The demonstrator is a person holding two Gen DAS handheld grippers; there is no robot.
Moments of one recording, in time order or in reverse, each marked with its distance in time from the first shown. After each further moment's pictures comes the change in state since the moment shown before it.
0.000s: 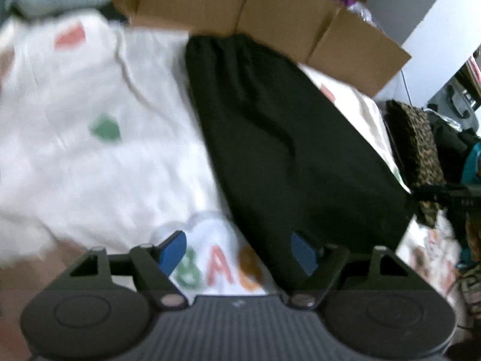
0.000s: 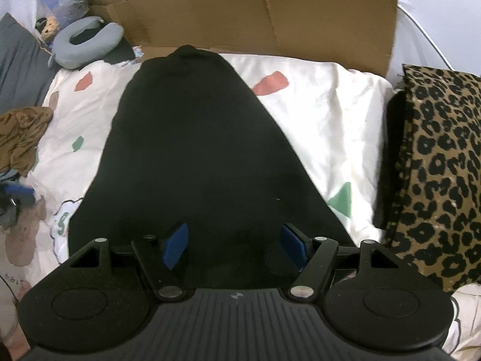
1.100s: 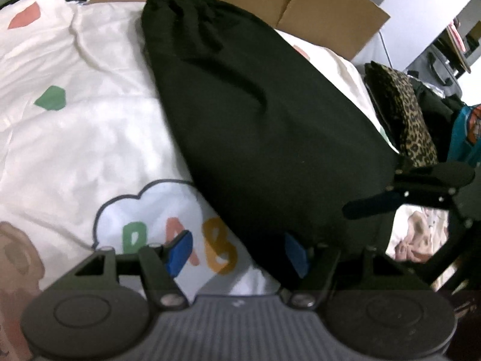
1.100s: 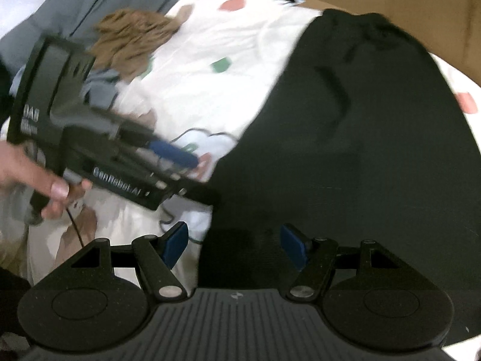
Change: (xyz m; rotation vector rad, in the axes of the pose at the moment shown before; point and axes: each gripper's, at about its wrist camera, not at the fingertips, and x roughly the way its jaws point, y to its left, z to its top) left arm 0.033 -0.011 -0.022 0.099 0.023 -0.069; right arm 0.054 0.180 -0.022 -0.387 0.169 0.289
